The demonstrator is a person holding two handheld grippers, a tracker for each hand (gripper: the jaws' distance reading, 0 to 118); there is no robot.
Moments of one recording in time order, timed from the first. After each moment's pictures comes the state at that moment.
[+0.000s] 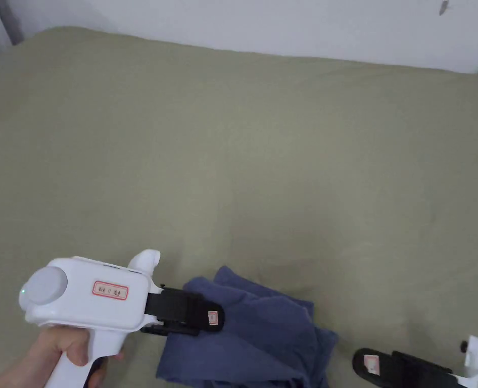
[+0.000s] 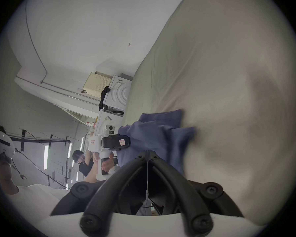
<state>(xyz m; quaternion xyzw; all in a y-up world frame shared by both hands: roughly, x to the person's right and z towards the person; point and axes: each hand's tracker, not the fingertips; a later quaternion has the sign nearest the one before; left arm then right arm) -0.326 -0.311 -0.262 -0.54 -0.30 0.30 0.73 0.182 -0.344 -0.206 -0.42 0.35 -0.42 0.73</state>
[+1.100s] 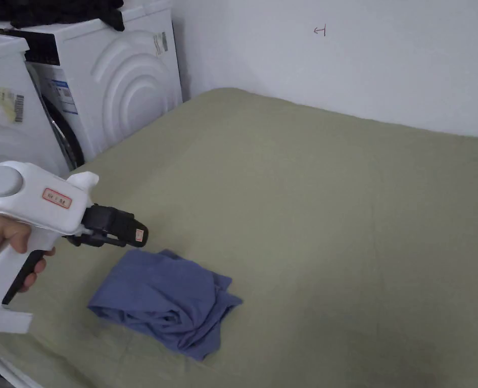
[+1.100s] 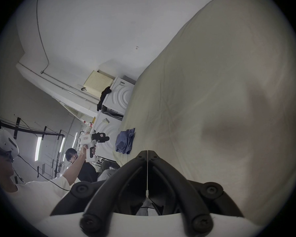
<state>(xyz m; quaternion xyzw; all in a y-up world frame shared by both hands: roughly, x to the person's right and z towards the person) -0.603 -0.187 -0.265 -0.46 -0.04 0.19 0.87 0.152 -0.301 -0.247 -0.39 0.35 -0.38 0.76</state>
